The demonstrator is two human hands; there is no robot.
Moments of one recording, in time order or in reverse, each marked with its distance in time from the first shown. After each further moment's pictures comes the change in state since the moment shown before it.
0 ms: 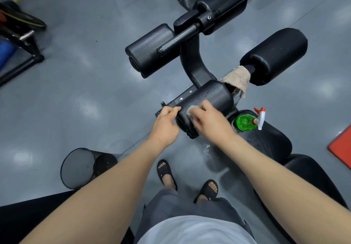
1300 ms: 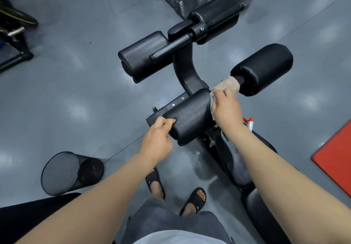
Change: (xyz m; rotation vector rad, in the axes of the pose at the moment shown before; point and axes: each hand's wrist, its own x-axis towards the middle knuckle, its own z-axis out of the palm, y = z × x) left_hand -0.022 0.007 0.011 0.213 0.068 0.099; right_hand 0.032 0.065 -0.035 -0.171 0.174 0.354
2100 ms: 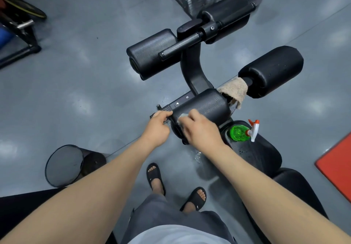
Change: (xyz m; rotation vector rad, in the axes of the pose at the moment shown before) left_hand 0.031 -0.013 -0.014 -0.341 -0.001 -0.185; right_hand -0.064 -0.064 0.023 -0.005 -0.198 -0.410
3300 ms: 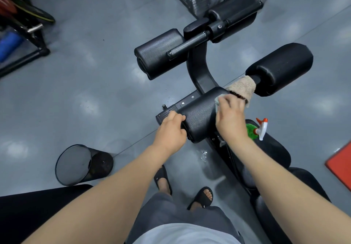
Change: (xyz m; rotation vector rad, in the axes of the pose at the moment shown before) left_hand -0.023 0.008 0.008 0.348 -0.022 0.132; right_hand 0.009 0.057 0.005 0.006 0.346 0.231
